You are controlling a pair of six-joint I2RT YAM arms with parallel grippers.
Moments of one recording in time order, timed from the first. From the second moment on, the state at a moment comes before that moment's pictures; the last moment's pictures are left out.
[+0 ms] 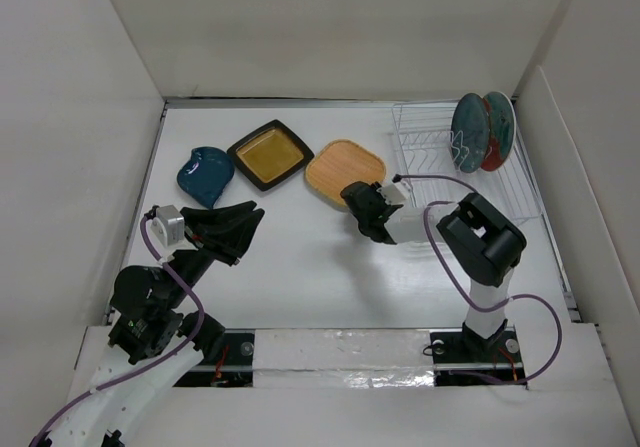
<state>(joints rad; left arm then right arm) -0.61 0.26 0.61 0.04 0.13 -0.34 0.74 1.89 0.97 0.11 0.71 1.37</state>
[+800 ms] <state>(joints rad) -0.61 0.27 0.61 0.04 0.13 -0.34 1.03 1.55 0.95 -0.23 0.97 1.28</state>
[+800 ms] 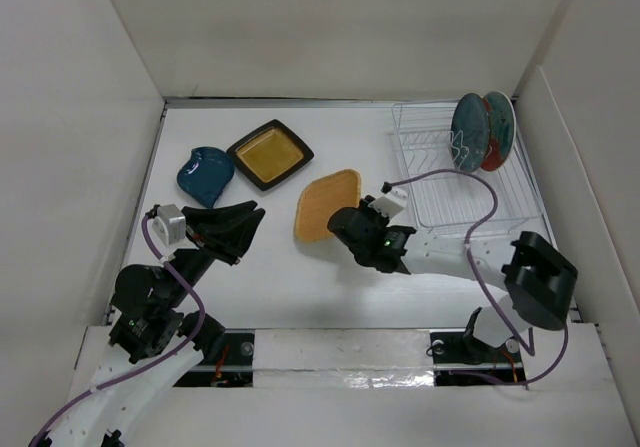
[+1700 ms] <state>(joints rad) -0.61 0.27 0.61 0.04 0.13 -0.34 0.36 0.97 0.97 0.11 0.44 0.49</state>
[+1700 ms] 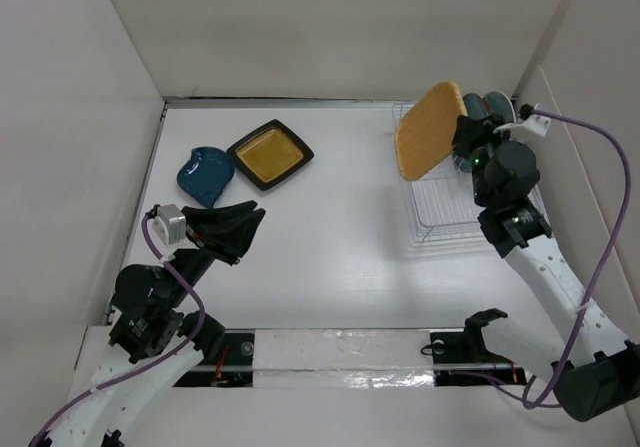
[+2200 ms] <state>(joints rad) -0.61 0.27 0.61 0.04 0.13 -0.34 0.01 1.27 1.17 0.24 0.09 0.12</state>
